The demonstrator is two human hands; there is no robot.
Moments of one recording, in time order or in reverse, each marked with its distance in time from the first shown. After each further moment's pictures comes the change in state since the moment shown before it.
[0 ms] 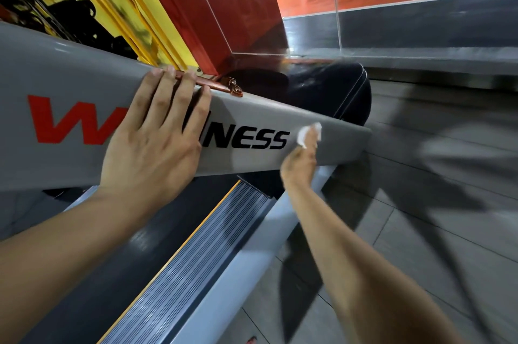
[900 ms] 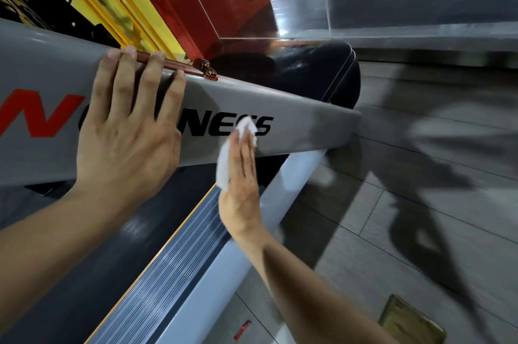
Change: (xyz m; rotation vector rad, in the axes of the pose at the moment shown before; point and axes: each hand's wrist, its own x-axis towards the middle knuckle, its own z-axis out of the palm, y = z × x) left_hand 0.003 0.012 0.008 -0.052 -0.014 -0.072; right_hand -0.100 0.000 0.029 -0.097 -0.098 -0.524
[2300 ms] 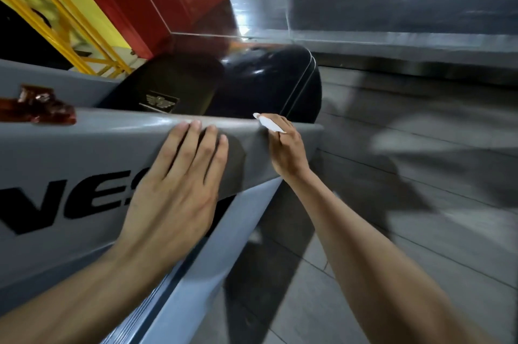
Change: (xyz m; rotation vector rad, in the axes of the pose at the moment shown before) left_hand 0.071 0.147 0.107 -0.174 -0.077 0.195; right_hand 0.182 0.213 -0.104 0.000 -0.118 0.284
